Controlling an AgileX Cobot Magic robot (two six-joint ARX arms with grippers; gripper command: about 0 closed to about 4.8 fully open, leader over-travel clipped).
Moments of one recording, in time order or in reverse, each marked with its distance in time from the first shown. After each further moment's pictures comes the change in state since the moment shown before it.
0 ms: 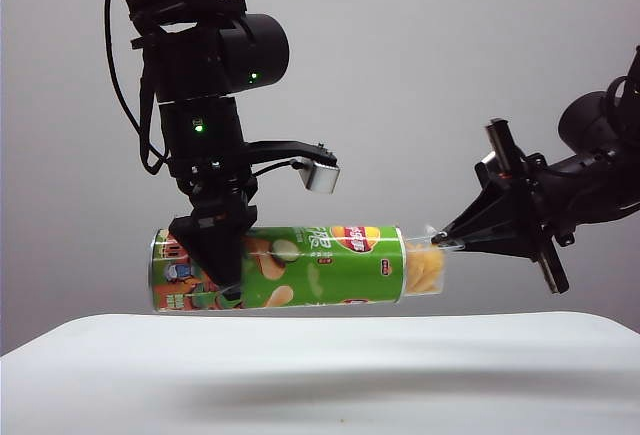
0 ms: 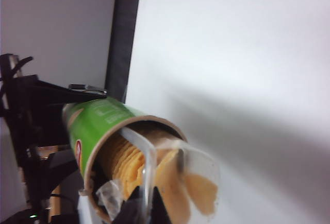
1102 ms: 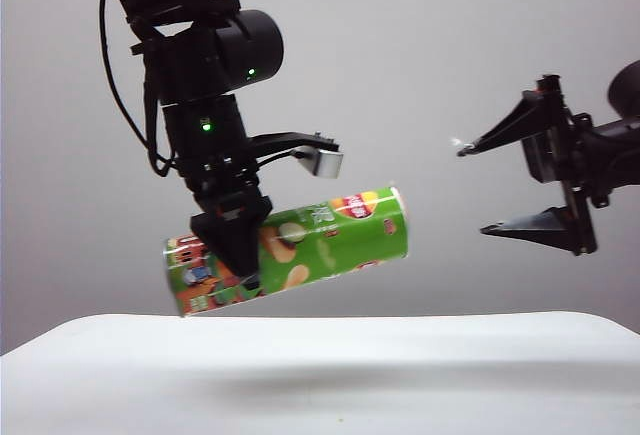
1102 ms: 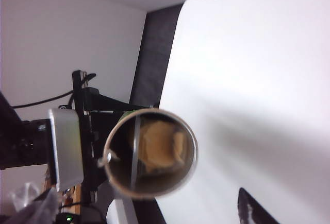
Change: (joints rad) left arm 0.029 0.000 0.005 0.051 0.039 -0.085; right arm -0.135 -0.070 0.002 0.038 -0.127 0.042
